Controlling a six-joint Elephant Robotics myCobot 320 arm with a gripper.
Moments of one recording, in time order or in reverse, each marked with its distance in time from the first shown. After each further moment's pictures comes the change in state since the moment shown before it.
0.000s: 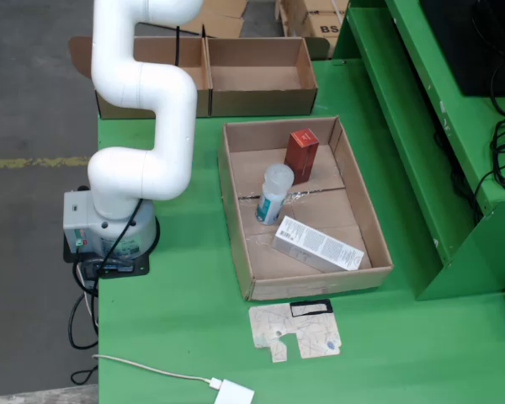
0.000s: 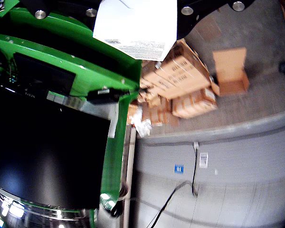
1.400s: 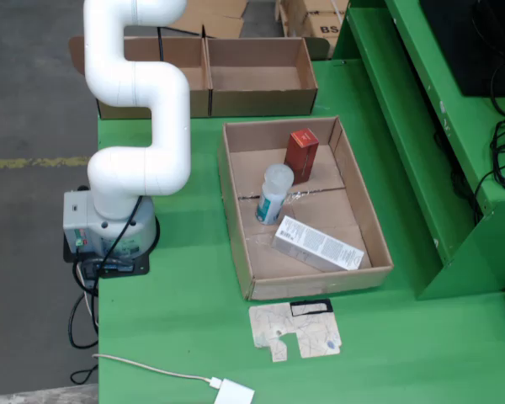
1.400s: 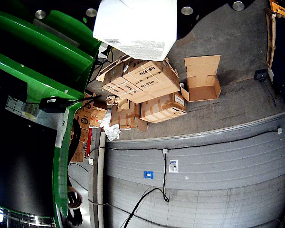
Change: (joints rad) arm 0.196 -0.285 -0.002 0.354 0.267 -0.006
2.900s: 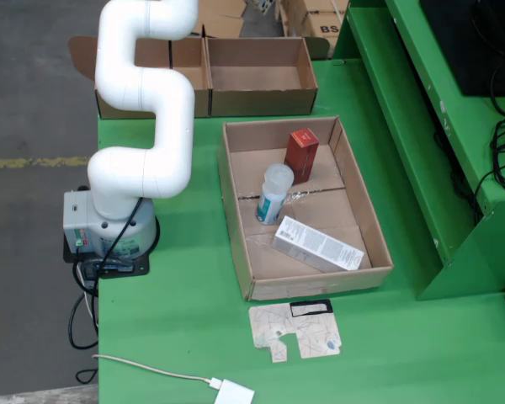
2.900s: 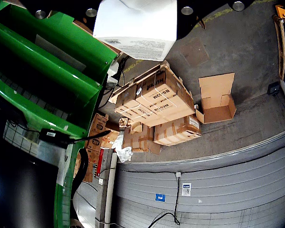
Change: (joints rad) arm -0.087 -0.181 -0.003 -0.002 0.000 0.064
